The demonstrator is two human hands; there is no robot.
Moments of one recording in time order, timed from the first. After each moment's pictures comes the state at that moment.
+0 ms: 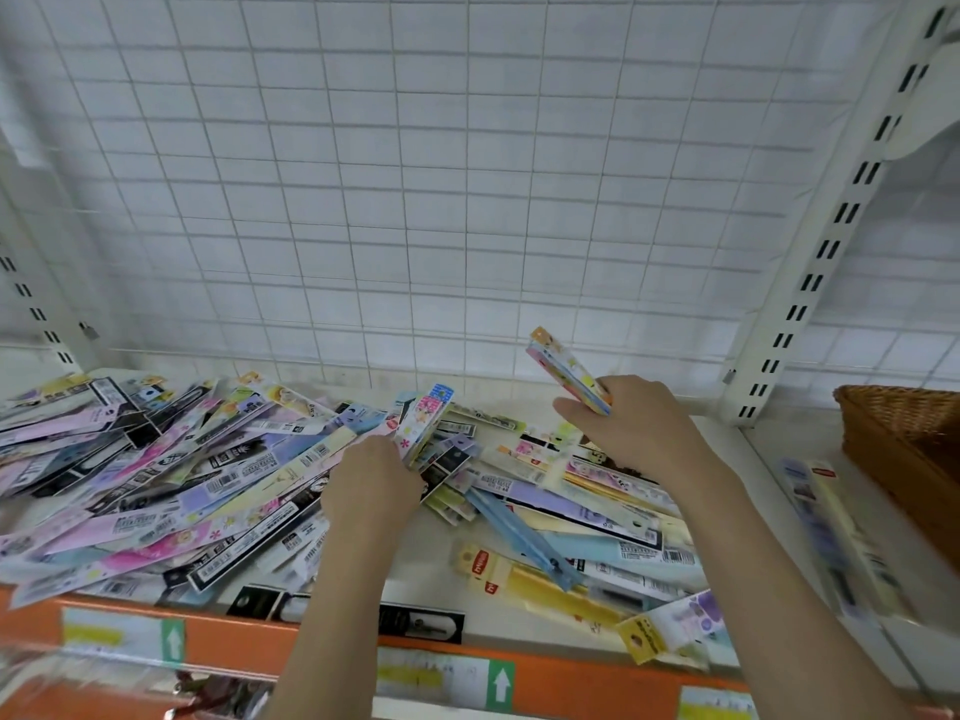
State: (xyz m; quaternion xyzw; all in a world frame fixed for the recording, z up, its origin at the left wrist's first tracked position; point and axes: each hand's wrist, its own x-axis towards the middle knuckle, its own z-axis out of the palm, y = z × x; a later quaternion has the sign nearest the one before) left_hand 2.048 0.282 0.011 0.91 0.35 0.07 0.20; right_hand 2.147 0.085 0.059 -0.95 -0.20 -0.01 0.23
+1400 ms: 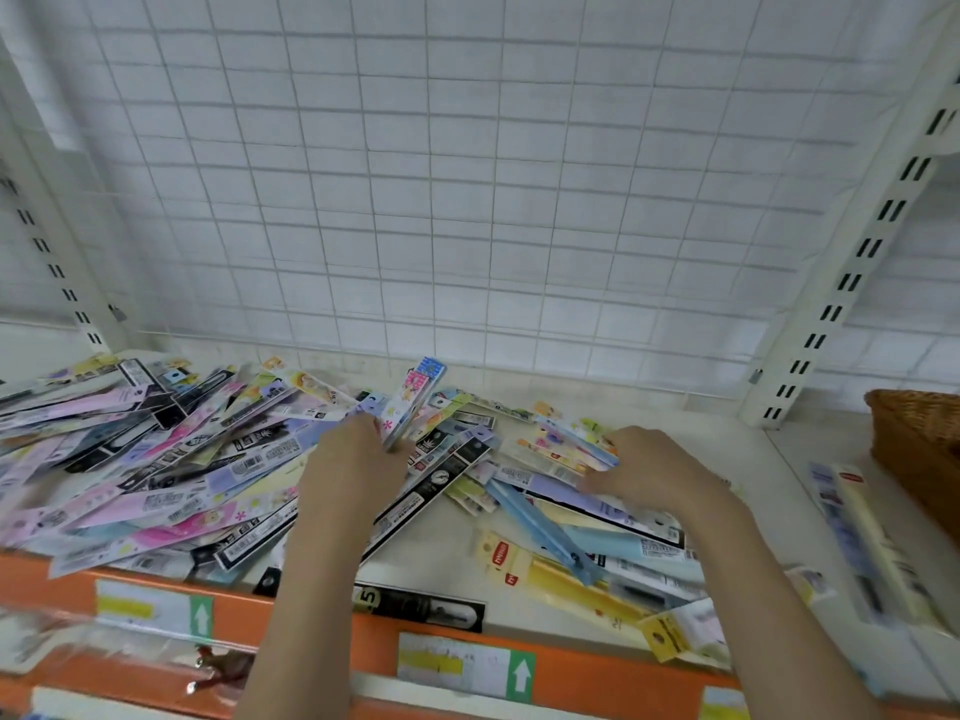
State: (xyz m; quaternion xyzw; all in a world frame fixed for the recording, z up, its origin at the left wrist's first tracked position) left_hand 2.031 0.315 0.011 0.90 0.32 0.16 0.24; right_hand 2.146 0.086 0.025 -0.96 -0.21 0.13 0.12
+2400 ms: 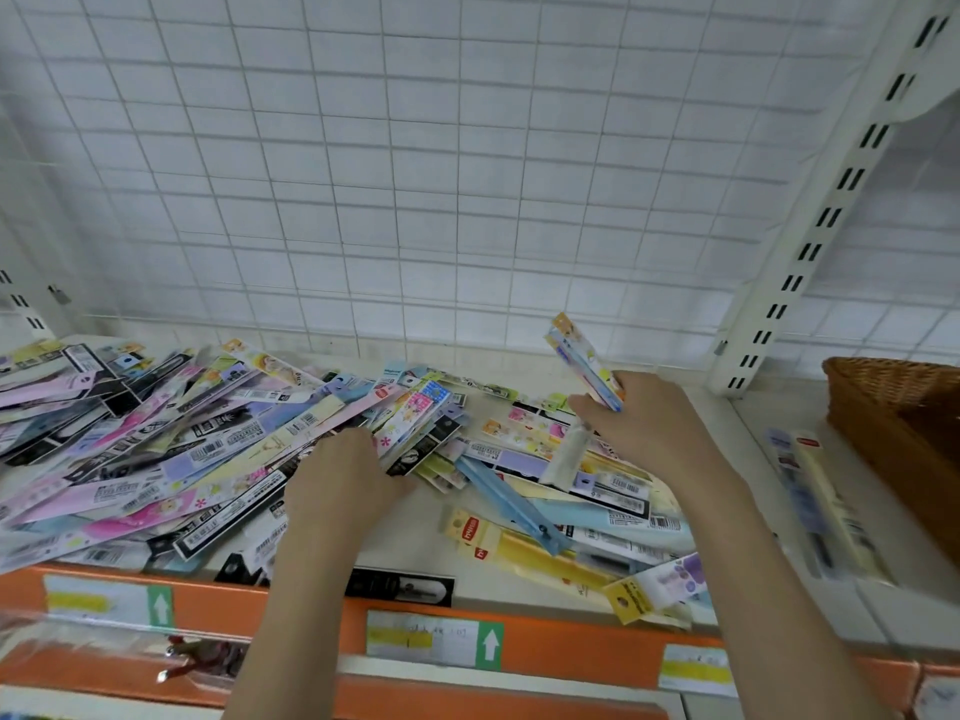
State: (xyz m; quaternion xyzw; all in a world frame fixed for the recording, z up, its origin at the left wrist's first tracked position) left_hand 2.023 0.289 0.001 0.93 0.30 0.06 0.18; right_hand 2.134 0.068 0.043 -0.95 -0.15 -0.01 0.27
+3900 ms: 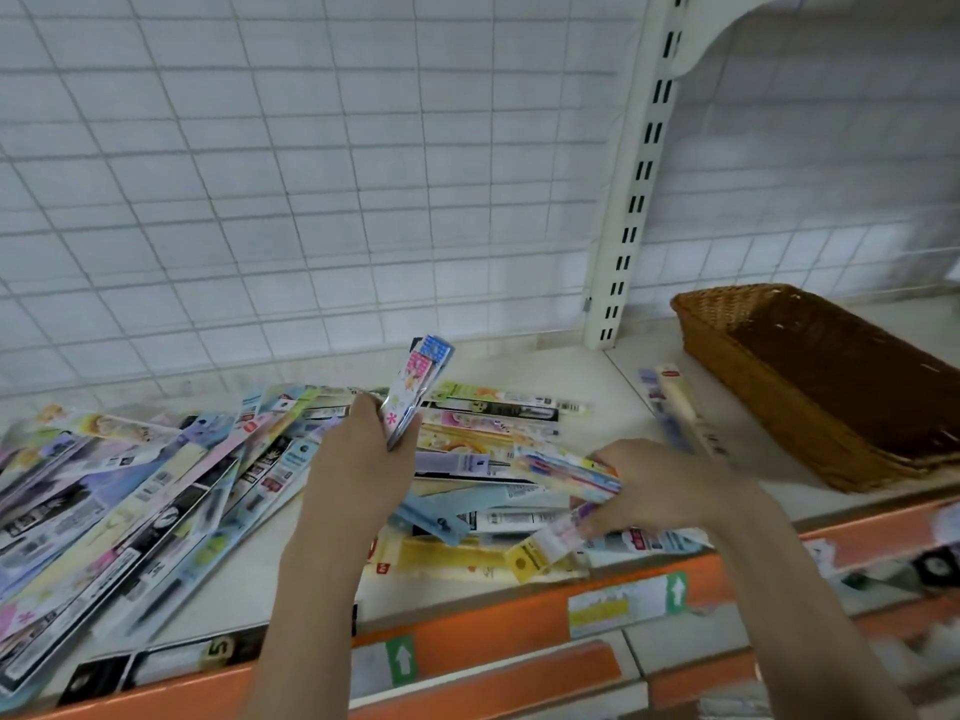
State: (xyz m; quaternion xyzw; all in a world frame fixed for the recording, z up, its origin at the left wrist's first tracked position) left_hand 2.067 0.205 0.019 0.93 0.14 0.12 0.32; right_hand 2.099 -0.036 0.024 -0.92 -0.16 0.26 0.23
